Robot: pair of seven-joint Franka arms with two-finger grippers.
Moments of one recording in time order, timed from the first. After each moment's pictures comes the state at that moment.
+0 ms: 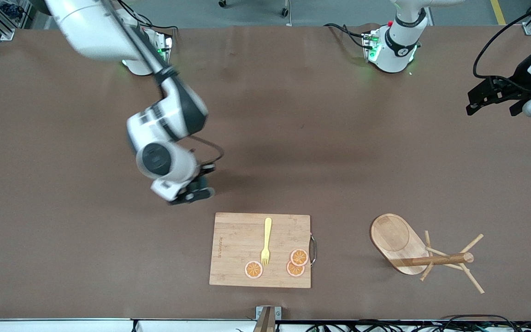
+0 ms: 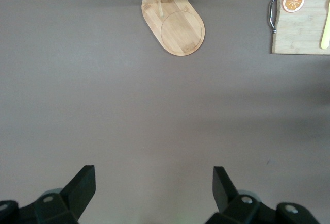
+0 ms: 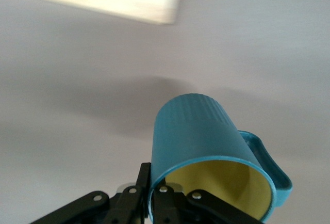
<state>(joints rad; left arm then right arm) -0.03 -0.04 -0.06 -1.56 -0.02 1.53 -0.06 0.43 0.57 0.17 -1.51 0.03 1.89 0.37</state>
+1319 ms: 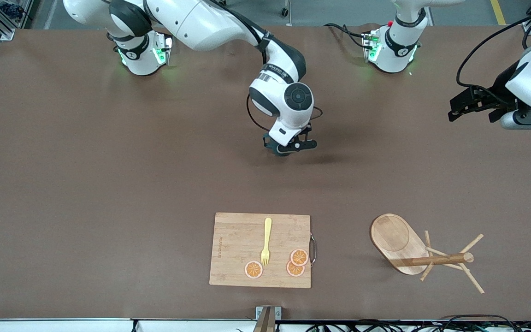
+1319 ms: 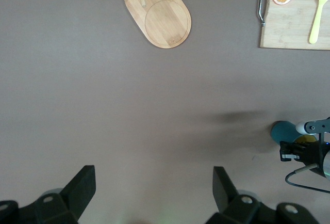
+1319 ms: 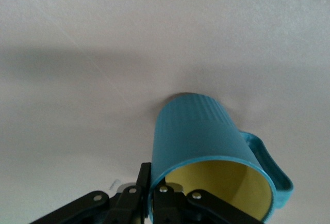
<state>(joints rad) -0.03 0.00 -0.08 -1.56 -0.06 1.53 -0.11 0.83 0.87 0.16 -1.21 0.03 1.98 0.82</state>
